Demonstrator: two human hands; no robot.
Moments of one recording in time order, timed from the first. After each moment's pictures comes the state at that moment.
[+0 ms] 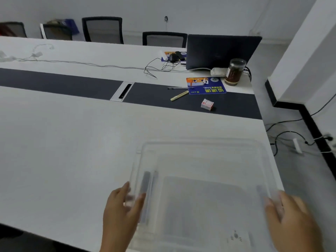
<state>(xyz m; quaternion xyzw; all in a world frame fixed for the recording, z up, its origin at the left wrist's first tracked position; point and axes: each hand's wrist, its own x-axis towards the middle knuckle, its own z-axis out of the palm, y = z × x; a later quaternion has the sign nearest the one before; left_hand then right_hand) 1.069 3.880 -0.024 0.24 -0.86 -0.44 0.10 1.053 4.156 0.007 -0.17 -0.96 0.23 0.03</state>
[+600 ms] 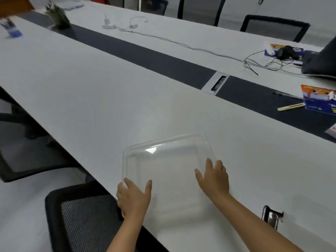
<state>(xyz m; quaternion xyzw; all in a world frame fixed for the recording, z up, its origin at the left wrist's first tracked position) 1.070 3.635 -0.115 0.56 -0.79 -0.25 -0.03 0.943 3.779 -0.094 0.15 -0.96 0.12 -0.19</state>
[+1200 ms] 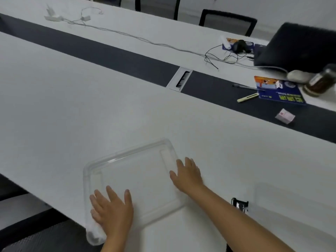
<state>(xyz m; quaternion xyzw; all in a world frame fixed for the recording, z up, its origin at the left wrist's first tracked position) 1.042 3.665 -0.134 0.50 -0.83 -0.25 -0.02 0.914 3.798 -0.101 0.13 -0.94 0.14 -0.27</state>
